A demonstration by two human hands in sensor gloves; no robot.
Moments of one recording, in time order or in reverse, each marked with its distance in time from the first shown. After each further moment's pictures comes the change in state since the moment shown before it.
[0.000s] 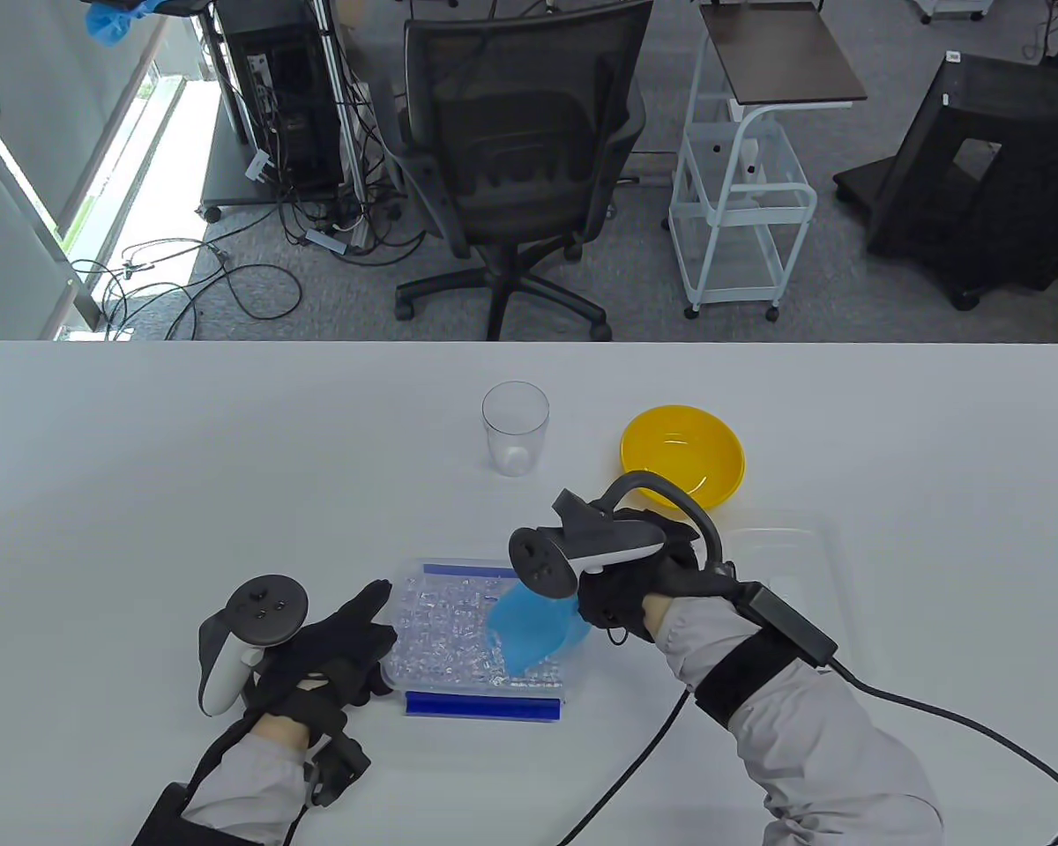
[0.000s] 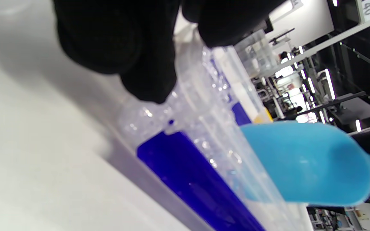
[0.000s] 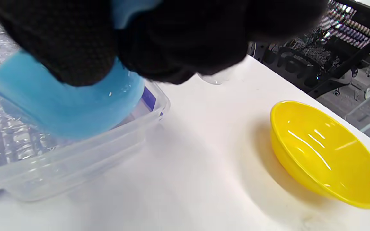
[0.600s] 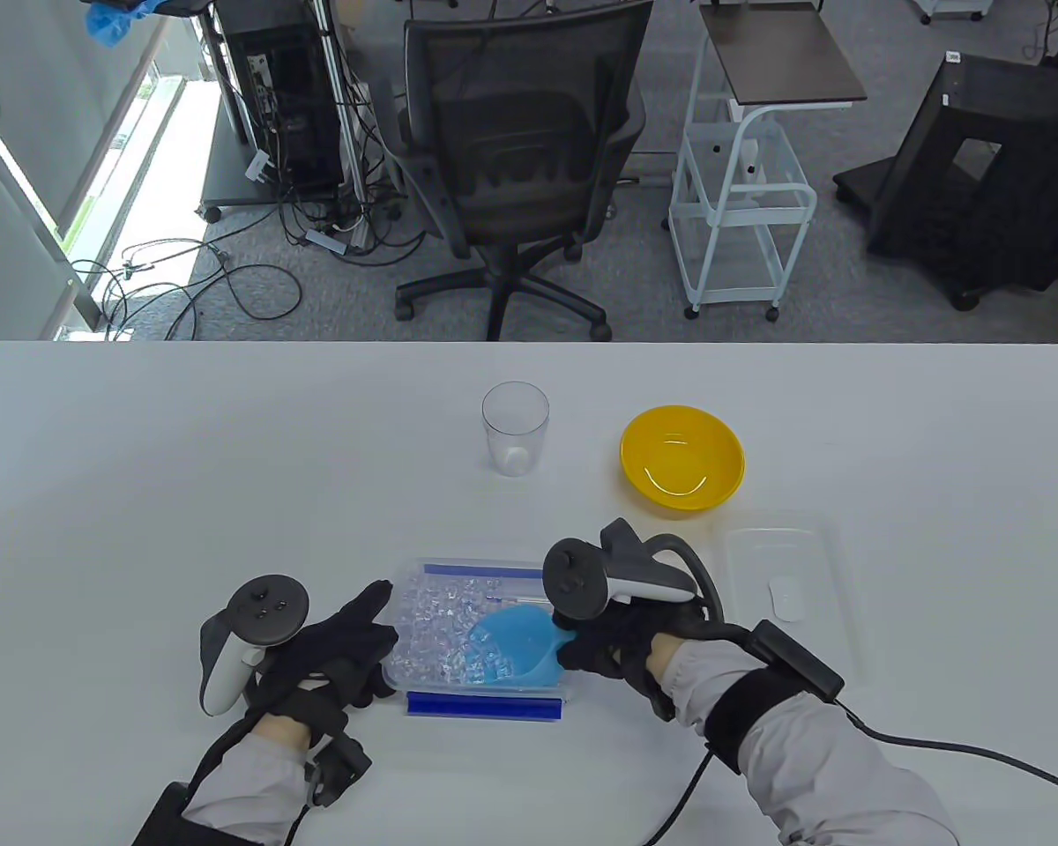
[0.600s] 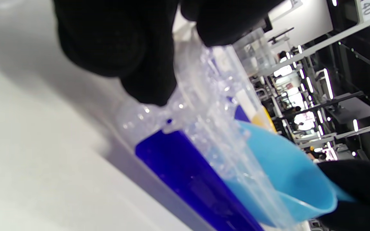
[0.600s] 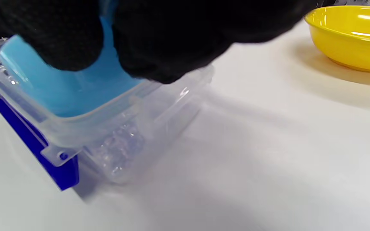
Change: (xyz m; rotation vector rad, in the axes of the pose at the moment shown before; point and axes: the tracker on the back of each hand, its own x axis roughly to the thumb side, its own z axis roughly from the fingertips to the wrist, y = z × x) left_hand 0.002 -0.002 0.000 -0.007 -0.006 0.006; right_hand 0.012 0.070 0.005 -0.143 0.098 -0.422
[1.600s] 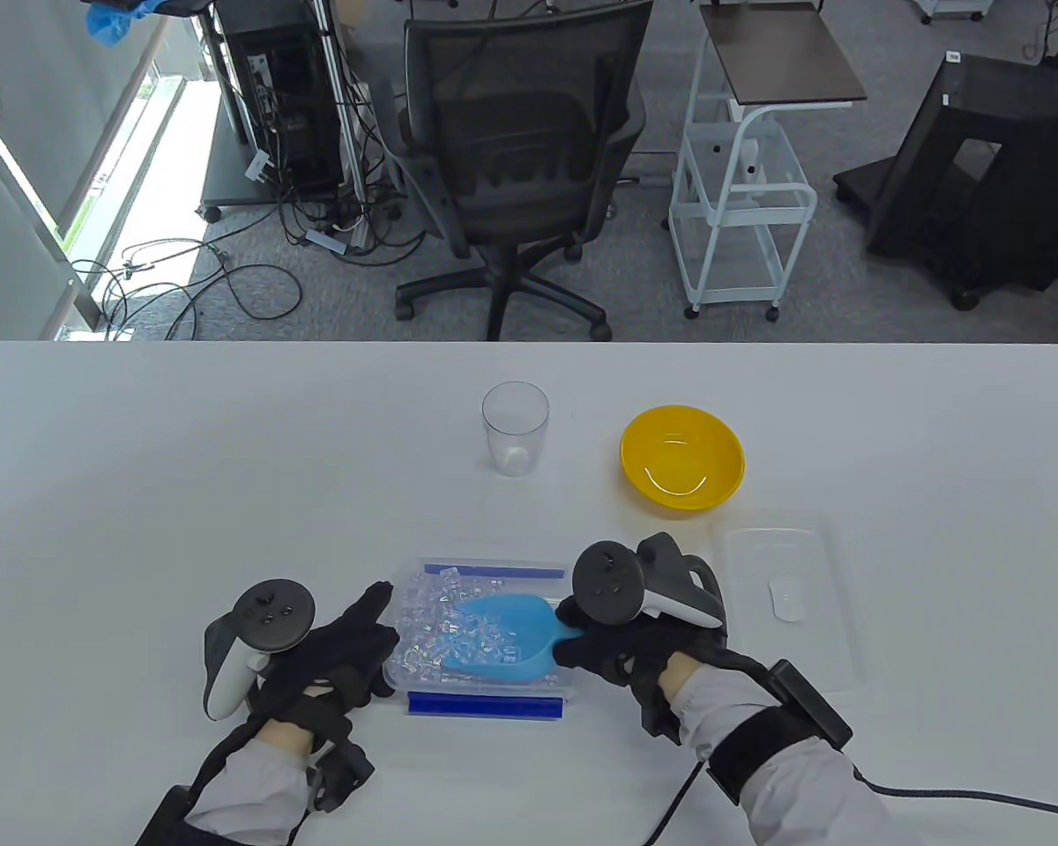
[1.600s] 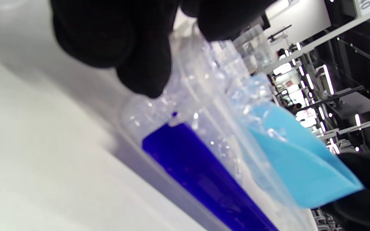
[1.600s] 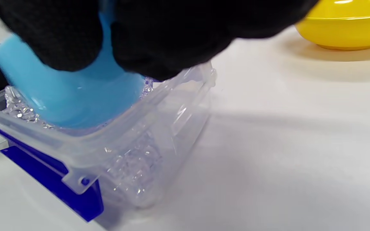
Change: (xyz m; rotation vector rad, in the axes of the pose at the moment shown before) left_hand 0.001 -0.003 0.003 0.006 -0.004 -0.032; right_hand -0.025 0.004 0.014 -0.086 0.057 -0.211
